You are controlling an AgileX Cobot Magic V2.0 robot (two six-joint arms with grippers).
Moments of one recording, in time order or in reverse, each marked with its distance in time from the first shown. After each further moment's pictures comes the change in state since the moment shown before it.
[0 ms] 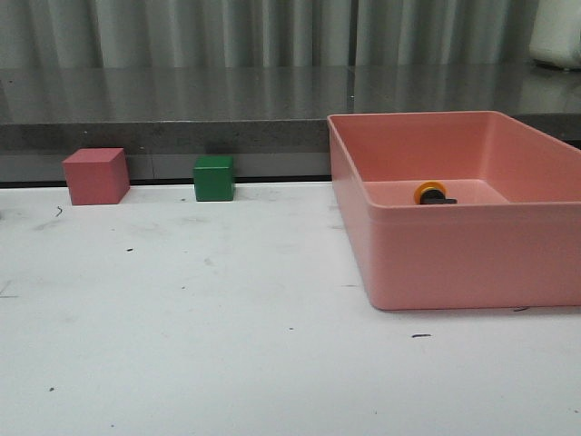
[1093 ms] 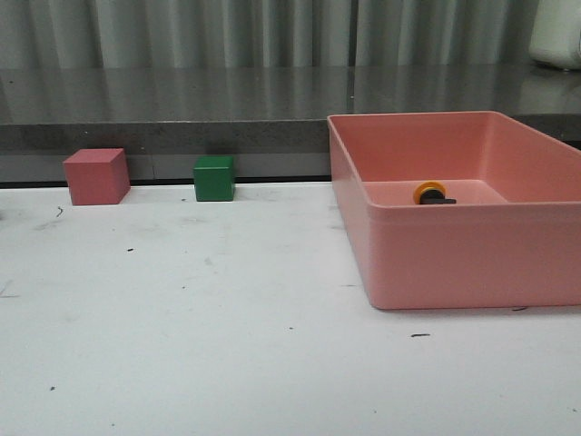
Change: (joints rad) left arm 0.000 0.341 -0.205 0.077 0.122 0.000; right arm 0.000 0.476 -0.355 0.014 0.256 0.000
